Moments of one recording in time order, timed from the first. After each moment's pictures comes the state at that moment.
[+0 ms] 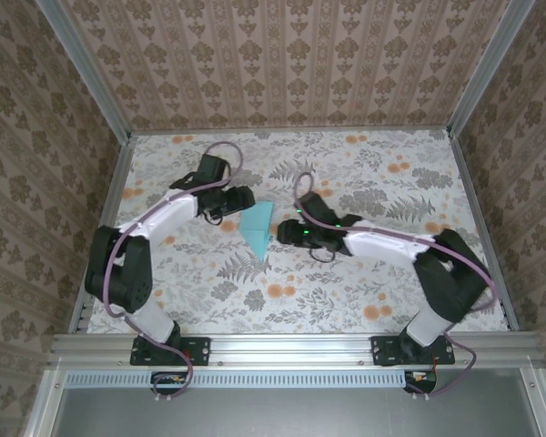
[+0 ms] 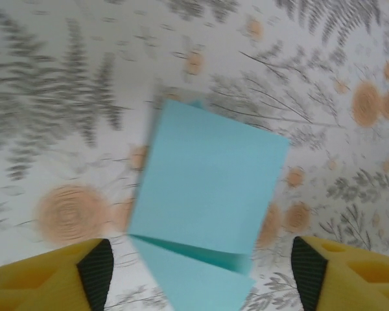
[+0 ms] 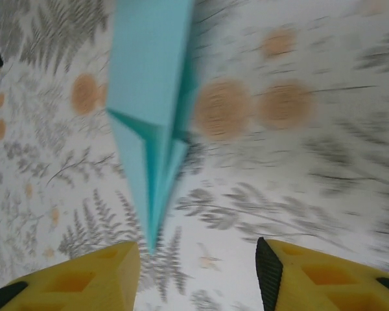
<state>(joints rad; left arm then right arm) -0.39 1.62 1.13 -0.51 0.20 -0.58 0.73 1.67 1.01 -0.20 -0.08 0.78</state>
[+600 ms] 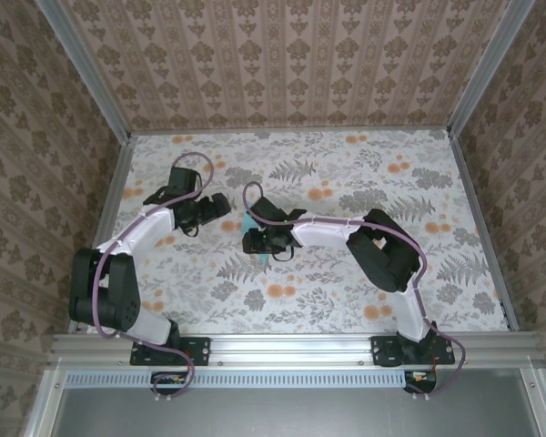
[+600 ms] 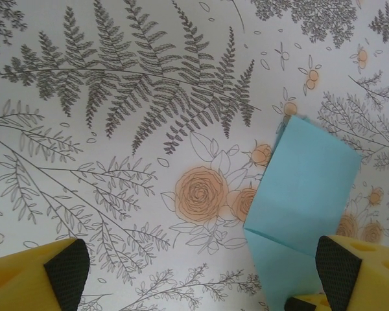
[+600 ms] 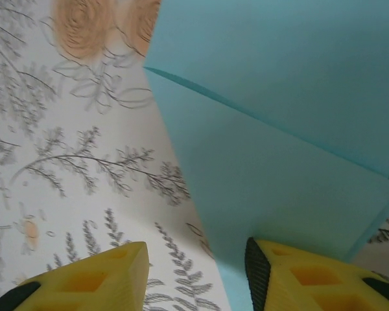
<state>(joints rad) -0.25 1.49 0.97 -0.50 0.16 -0.57 0.83 2.06 1.38 -0.35 -0.12 0.75</state>
